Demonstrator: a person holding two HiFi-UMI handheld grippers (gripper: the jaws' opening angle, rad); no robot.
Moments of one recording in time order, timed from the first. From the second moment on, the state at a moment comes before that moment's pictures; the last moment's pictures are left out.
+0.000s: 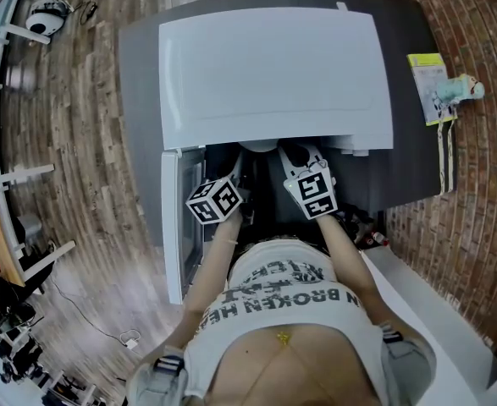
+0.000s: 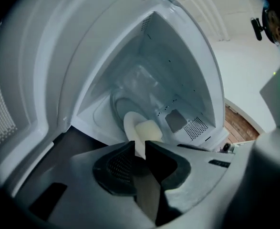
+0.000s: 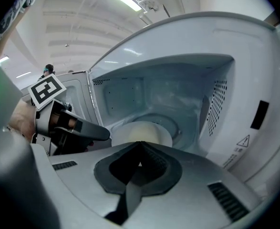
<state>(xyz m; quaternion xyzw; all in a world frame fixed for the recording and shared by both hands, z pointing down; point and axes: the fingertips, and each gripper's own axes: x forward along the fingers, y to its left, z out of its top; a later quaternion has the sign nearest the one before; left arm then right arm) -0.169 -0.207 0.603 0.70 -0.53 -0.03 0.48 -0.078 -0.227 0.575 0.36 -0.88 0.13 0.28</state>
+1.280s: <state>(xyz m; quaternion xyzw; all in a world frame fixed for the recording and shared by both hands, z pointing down) -0.161 -0.242 0.622 0.63 -0.47 -0.21 0.58 -0.066 -0.229 0.583 0.37 -0.87 0.16 0.28</state>
